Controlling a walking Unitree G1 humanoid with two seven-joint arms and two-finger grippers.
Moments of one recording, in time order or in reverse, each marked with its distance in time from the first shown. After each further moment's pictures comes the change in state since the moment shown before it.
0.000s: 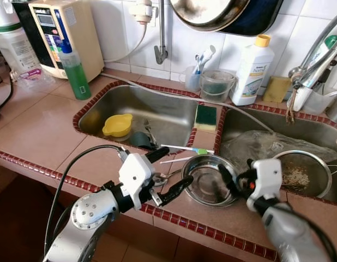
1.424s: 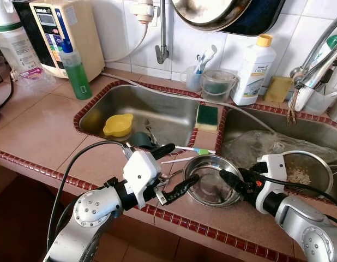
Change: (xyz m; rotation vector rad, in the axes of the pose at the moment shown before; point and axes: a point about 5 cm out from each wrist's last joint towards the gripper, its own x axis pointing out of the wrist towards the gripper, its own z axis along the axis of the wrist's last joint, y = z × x) left arm 0.007 -0.004 0.011 0.037 -0.023 -0.030; right arm -0.007 -0.006 0.011 0.223 0.223 0.207
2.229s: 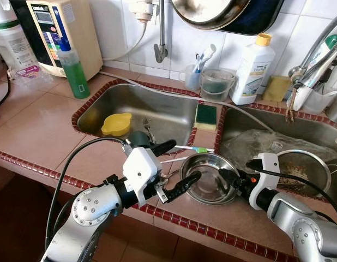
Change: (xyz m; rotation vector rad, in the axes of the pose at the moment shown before) left arm 0.000 -0.001 0.012 0.013 -0.019 -0.006; right arm 0.018 -0.006 -0.005 0.112 0.011 -0.019
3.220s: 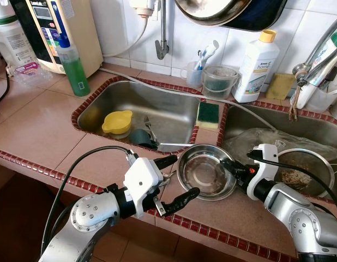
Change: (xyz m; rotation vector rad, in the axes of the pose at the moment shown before) left arm -0.008 -0.009 -0.014 -0.062 0.101 -0.072; right arm 0.008 0.004 0.015 0.019 -0.057 0.041
